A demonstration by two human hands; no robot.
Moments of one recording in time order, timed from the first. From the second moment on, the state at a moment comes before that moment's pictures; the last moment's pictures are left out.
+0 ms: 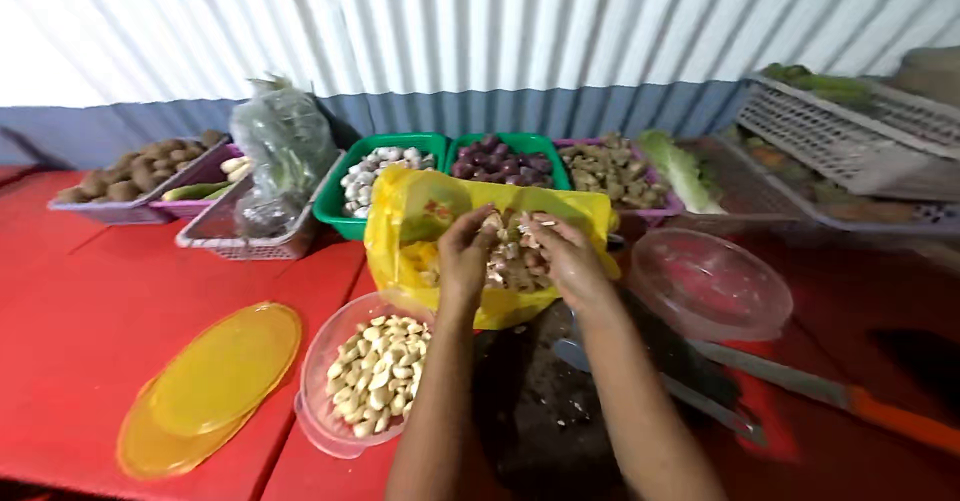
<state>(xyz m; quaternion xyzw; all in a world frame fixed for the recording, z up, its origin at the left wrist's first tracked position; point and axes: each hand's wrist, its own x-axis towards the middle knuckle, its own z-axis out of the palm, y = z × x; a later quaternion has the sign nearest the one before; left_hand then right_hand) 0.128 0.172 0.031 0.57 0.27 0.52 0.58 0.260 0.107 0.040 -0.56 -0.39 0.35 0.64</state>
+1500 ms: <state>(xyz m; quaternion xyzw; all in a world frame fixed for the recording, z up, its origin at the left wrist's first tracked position) 0.085 0.061 -0.041 0.91 0.26 0.13 0.30 0.309 -0.056 -0.062 -0.82 -0.53 -0.01 0.22</state>
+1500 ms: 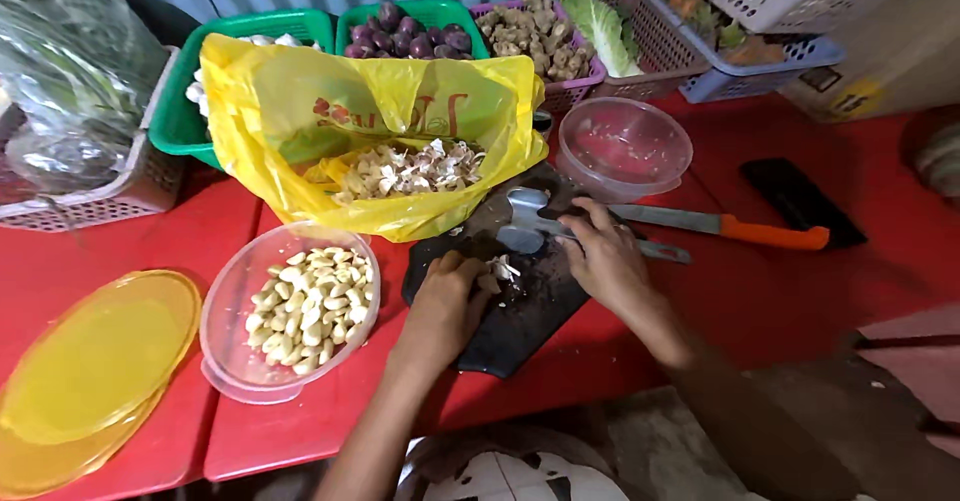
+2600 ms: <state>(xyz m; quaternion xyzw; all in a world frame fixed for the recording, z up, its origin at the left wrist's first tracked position) 0.049 0.068 -0.045 0.85 0.35 0.26 0.30 0.257 -0.087 -0.025 -0.75 -0.65 0.10 0.09</state>
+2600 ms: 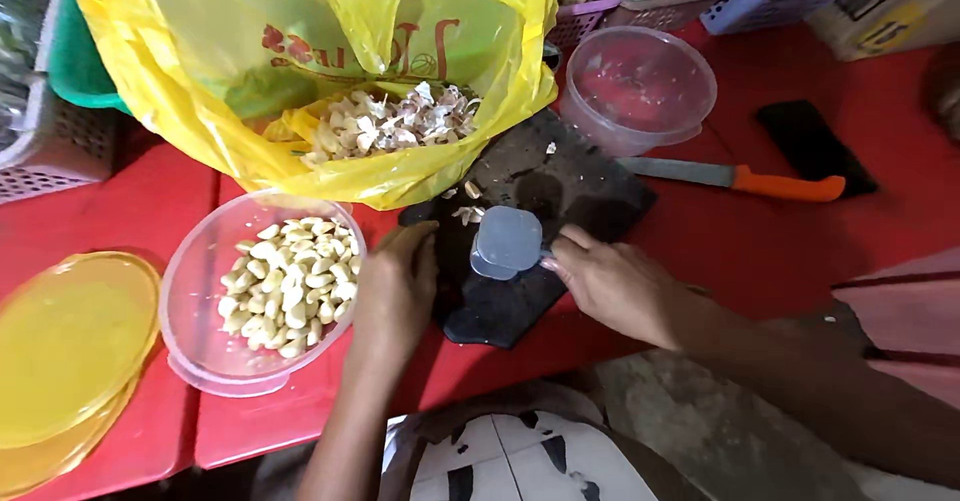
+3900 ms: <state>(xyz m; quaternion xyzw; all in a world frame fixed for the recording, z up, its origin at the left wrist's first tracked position) 0.098 0.137 0.029 0.66 0.28 0.45 0.54 0.243 0.059 0.031 -0.46 -0.45 0.40 0.65</state>
